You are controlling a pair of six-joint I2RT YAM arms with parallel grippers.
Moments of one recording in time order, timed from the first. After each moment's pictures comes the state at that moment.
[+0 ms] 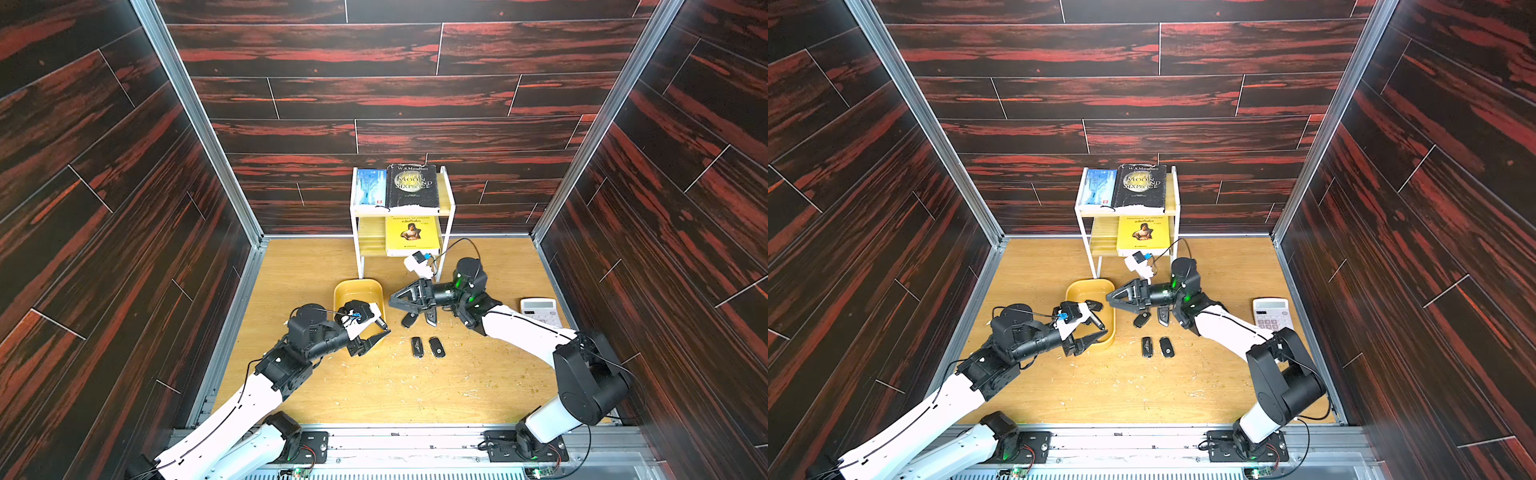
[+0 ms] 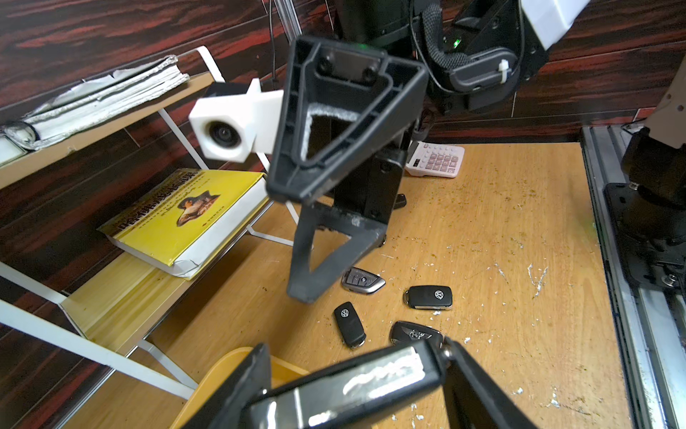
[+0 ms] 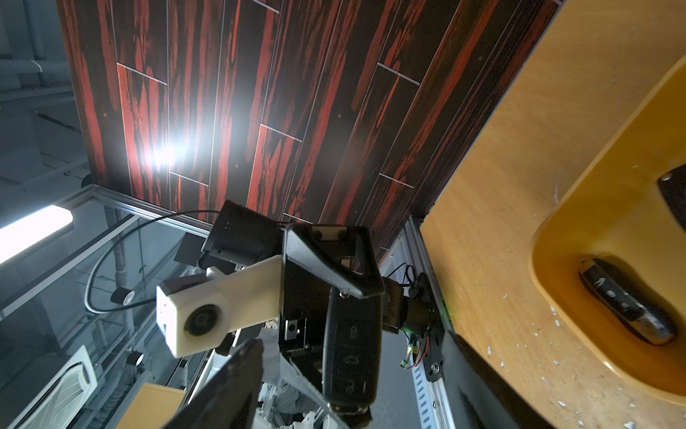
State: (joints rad) left arm -0.58 0.86 0.65 -0.04 0.43 0.38; right arm 0.55 1.58 0.98 0.62 -1.16 1.16
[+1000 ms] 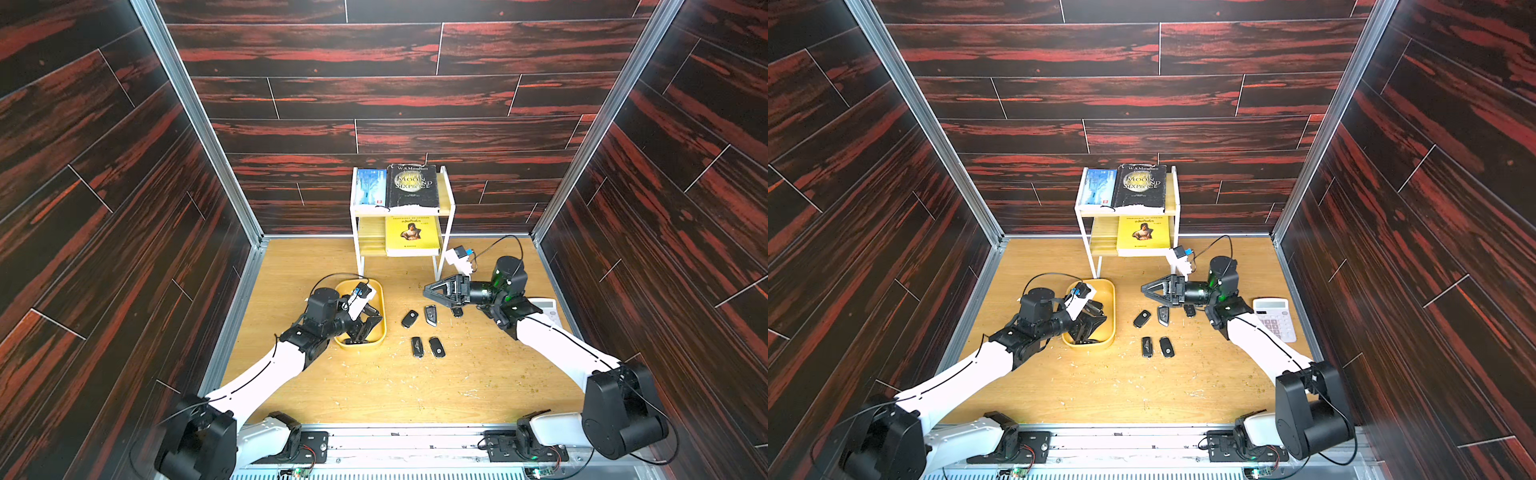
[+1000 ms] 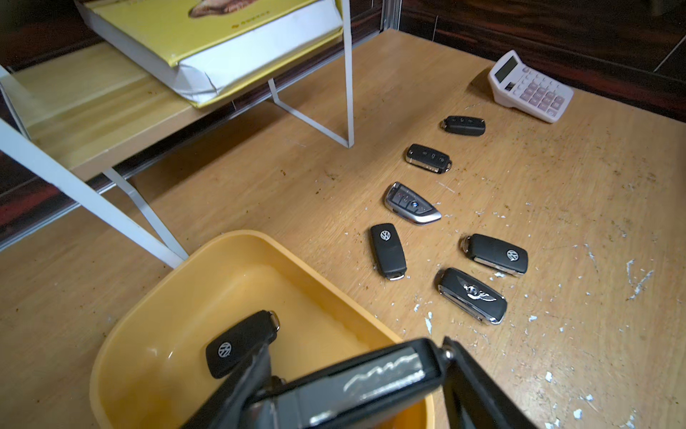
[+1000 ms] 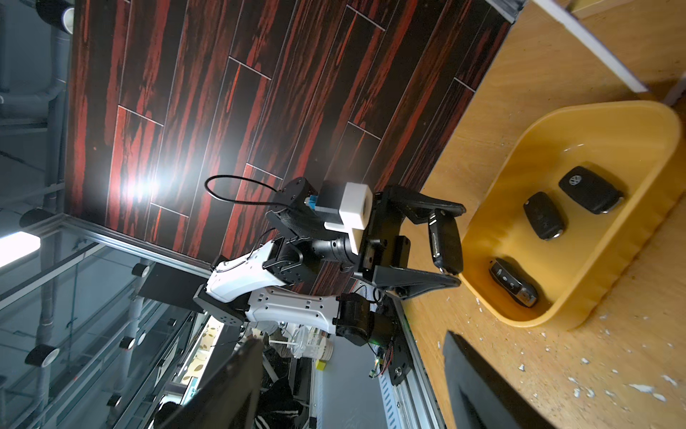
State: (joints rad) left arm -0.42 1.21 0.69 0.00 0.36 0.22; right arm 0.33 1.36 0.87 0.37 -1.19 0.97
